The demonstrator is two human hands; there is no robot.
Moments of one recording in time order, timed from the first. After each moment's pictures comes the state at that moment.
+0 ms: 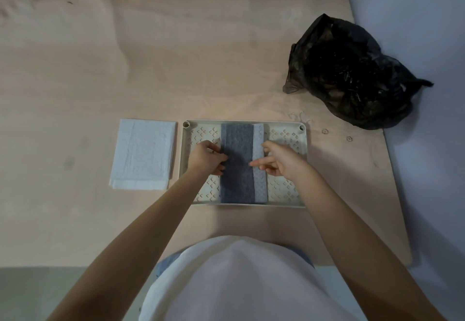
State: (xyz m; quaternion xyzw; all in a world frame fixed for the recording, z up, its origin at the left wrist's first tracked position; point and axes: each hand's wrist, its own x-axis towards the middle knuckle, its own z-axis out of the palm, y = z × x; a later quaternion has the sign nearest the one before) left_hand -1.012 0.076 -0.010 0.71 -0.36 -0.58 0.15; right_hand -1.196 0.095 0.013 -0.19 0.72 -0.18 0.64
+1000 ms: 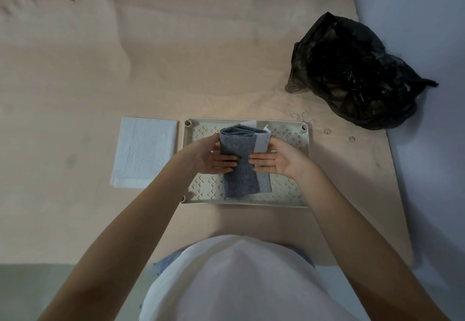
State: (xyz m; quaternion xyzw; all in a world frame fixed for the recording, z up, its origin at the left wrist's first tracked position) left_hand -1.006 0.050 0.005 0.61 -0.12 -0.78 0.07; right_hand -1.202 0.092 0.006 -0.08 0.62 -0.26 0.73
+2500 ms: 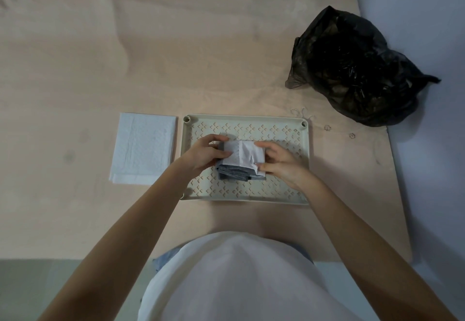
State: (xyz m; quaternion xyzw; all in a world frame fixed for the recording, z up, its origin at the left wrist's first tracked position) left_hand -0.999 0.072 -0.007 0.56 -0.29 -0.75 0.20; right_hand -1.213 0.126 -0.020 -0.35 0.59 -0.26 0.68
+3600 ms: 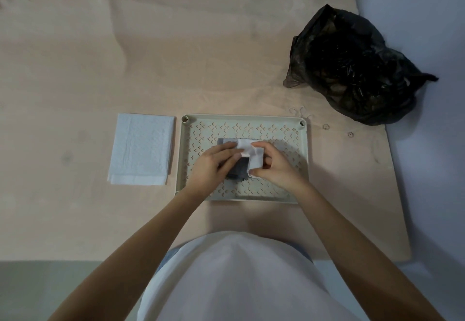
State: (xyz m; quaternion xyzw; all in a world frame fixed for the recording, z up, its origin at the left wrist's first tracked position) left_hand -1.003 0.114 -0.029 0.48 -0.78 -0.32 0.25; right_hand -1.199 0.134 -0.028 -0.44 0.63 -0.25 0.59
